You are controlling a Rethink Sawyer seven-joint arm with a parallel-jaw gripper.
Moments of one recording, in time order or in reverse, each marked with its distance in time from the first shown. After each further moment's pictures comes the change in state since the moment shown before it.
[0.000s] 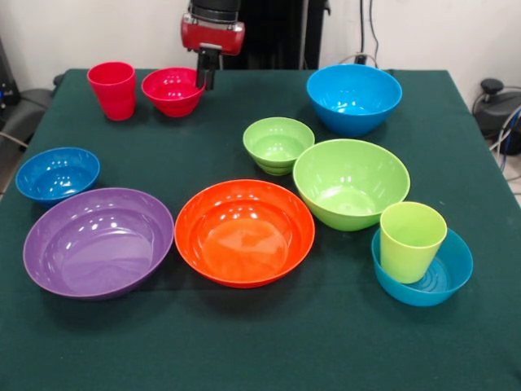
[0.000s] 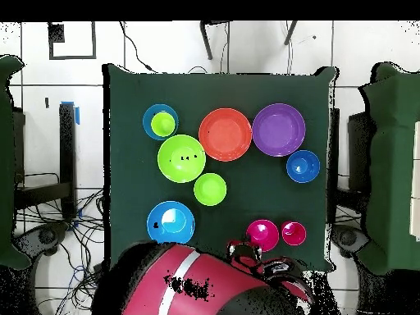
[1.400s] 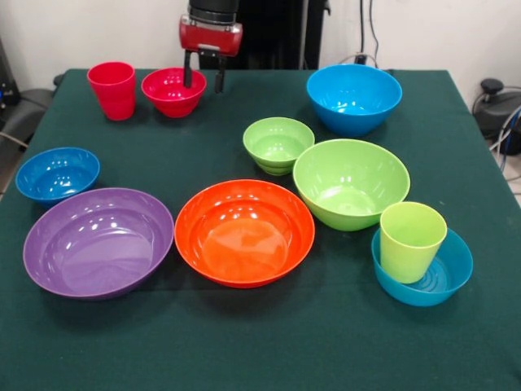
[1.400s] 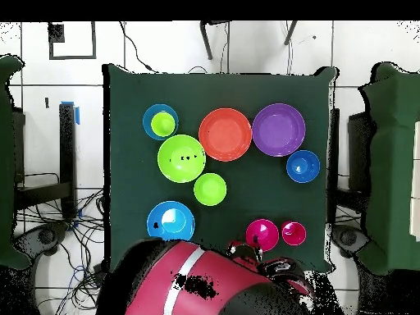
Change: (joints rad) arm -0.010 0.017 0.000 -0.004 0.000 0.000 0.000
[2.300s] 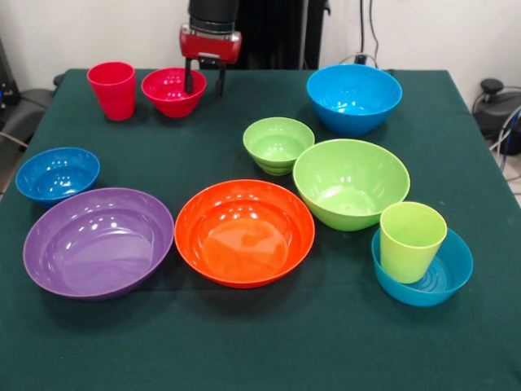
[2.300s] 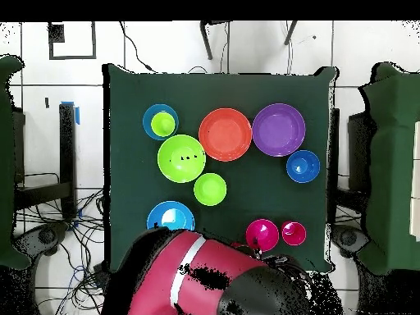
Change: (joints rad) arm -0.006 0.059 0.000 -0.026 0.000 0.000 0.000
